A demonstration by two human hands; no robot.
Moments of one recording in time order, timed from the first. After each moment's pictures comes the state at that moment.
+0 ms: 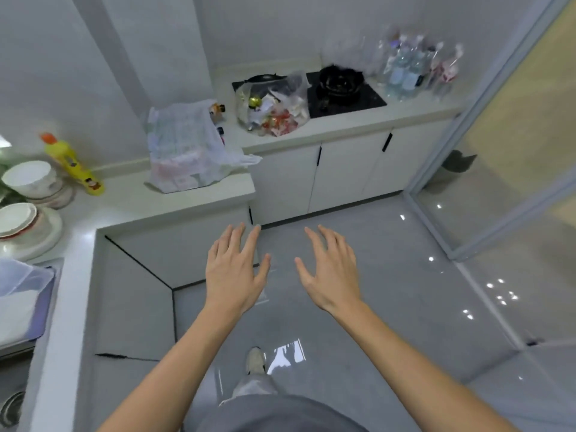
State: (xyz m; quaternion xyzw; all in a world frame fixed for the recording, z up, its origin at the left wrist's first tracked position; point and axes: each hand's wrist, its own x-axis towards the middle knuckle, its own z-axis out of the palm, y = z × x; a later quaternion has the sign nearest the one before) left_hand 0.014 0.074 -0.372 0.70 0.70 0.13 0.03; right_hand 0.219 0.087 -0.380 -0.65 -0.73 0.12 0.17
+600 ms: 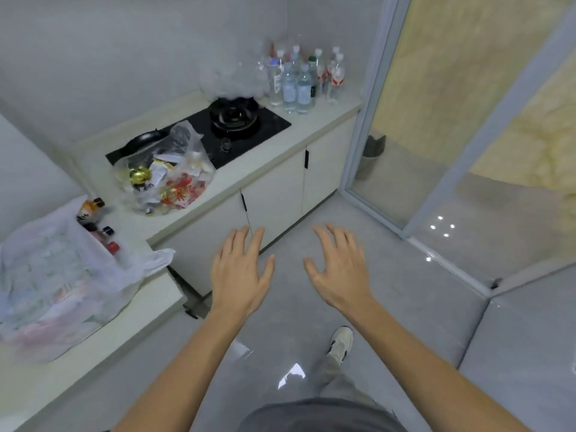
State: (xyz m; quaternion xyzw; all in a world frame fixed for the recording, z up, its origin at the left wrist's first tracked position) left_hand 0.145 0.368 -0.367 0.84 0.53 0.12 0.06; right_hand 0.345 0.293 -0.372 -0.79 -0.57 0.07 0.22
